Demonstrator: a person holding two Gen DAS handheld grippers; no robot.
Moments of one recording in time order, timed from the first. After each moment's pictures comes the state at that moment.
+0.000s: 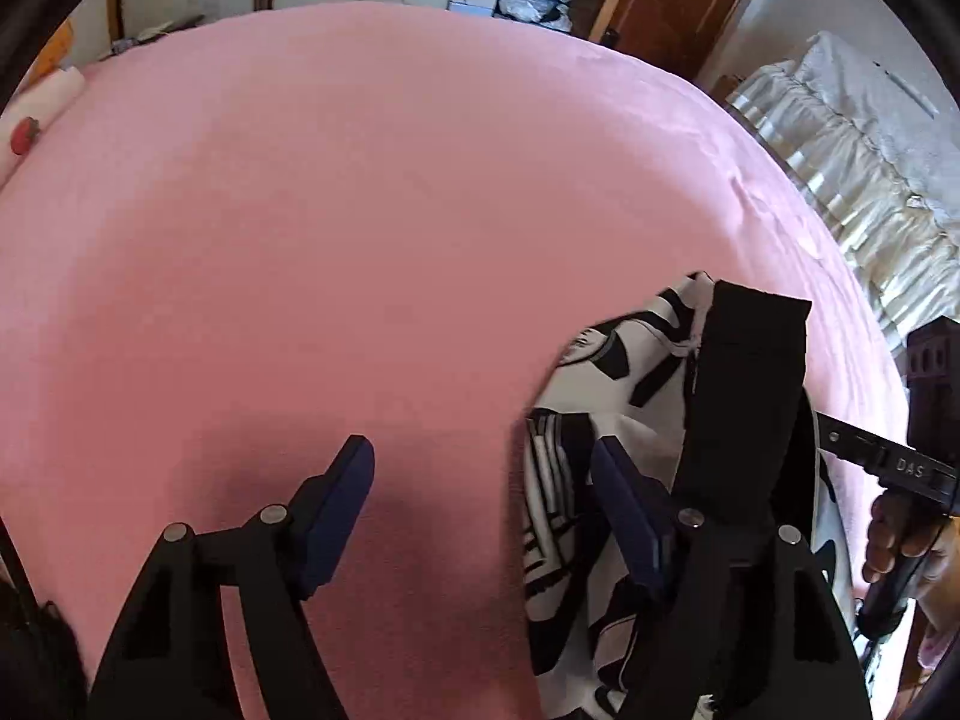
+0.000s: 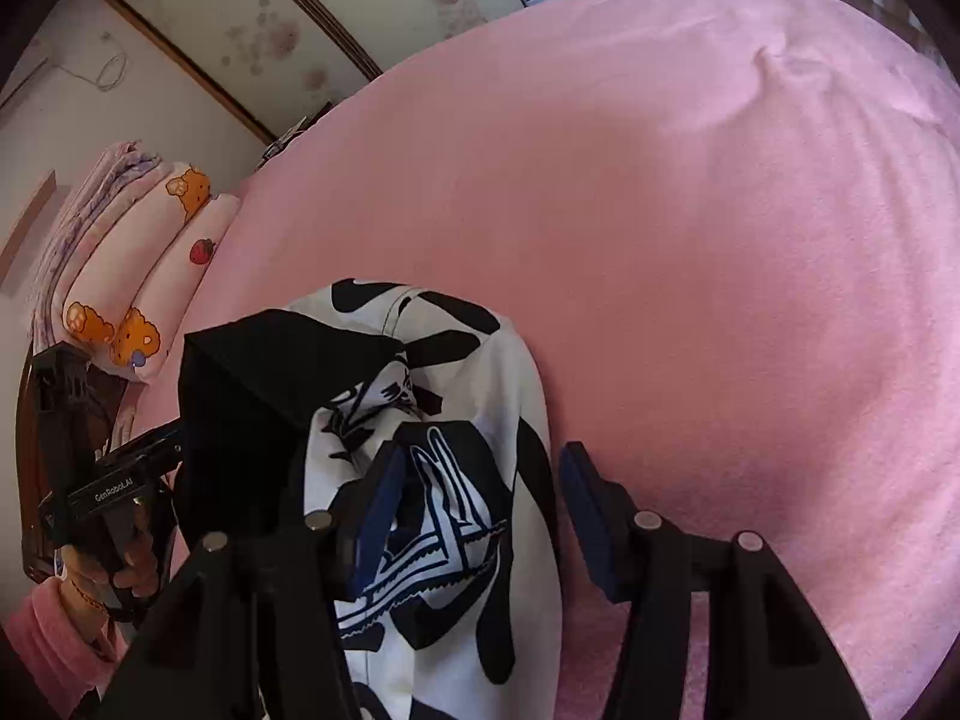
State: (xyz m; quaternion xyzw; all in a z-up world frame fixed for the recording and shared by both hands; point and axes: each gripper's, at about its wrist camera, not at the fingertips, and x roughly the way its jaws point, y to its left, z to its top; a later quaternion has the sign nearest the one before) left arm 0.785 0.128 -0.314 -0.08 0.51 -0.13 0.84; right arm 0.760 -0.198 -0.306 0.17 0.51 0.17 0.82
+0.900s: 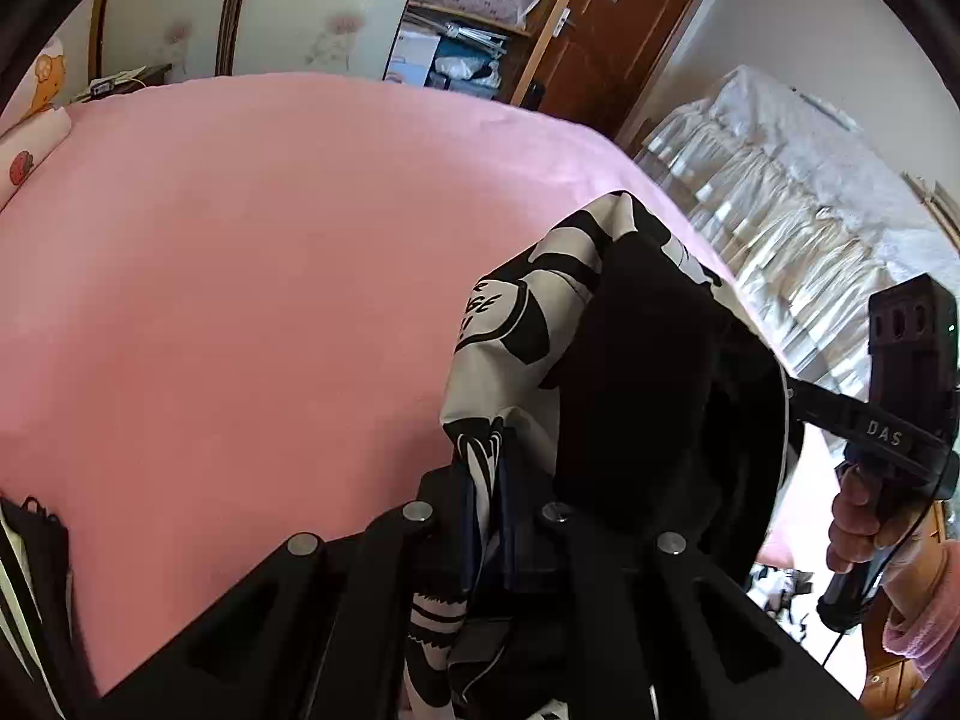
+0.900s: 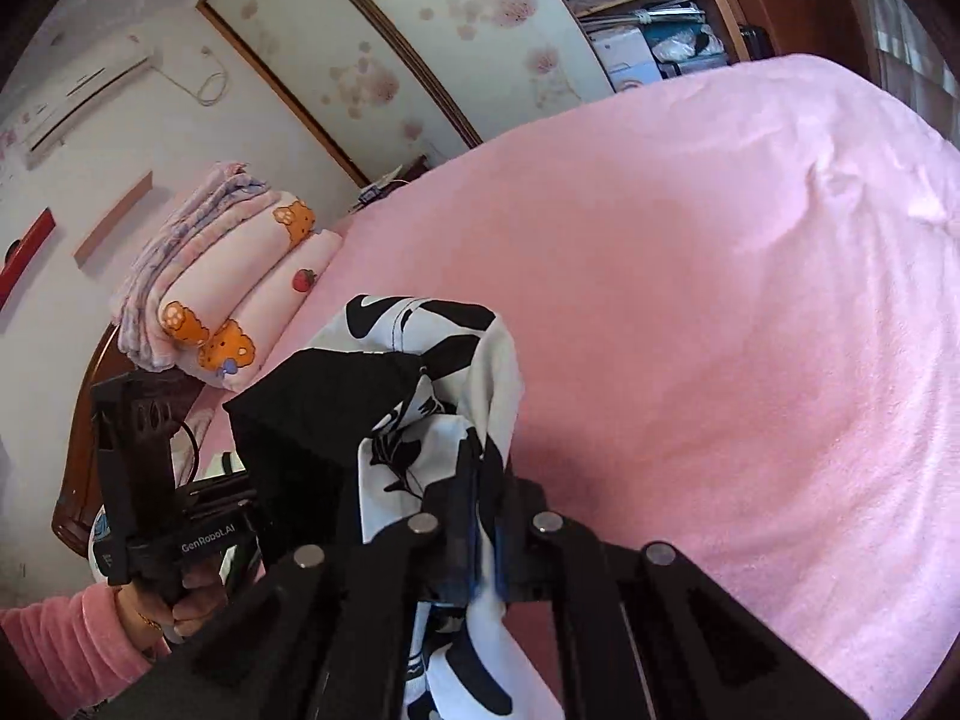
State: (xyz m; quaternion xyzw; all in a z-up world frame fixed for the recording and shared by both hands) left arm 0.683 0.064 -0.210 -0.10 0.43 -0.19 0.88; right arm 0.683 -0.186 -0.192 0.17 0.41 0.26 0.86
